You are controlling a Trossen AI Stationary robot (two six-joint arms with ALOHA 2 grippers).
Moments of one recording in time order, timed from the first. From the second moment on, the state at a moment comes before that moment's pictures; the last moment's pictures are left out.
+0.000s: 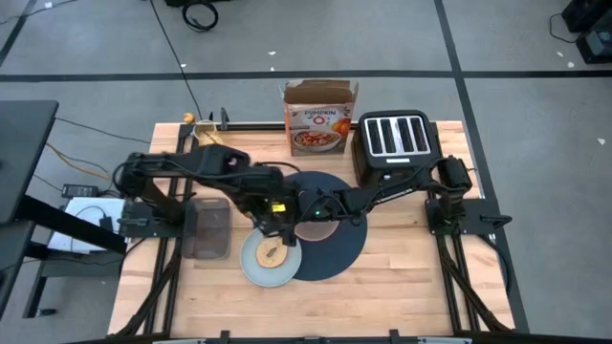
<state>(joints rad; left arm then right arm) -0.15 1.68 2.00 -1.52 0.03 -0.86 0.13 1.93 1.35 0.26 0.22 0.00</state>
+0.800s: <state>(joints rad) -0.61 1.35 2.00 -1.21 -0.99 -0.79 0.28 1.22 0.58 0.52 0.51 0.17</state>
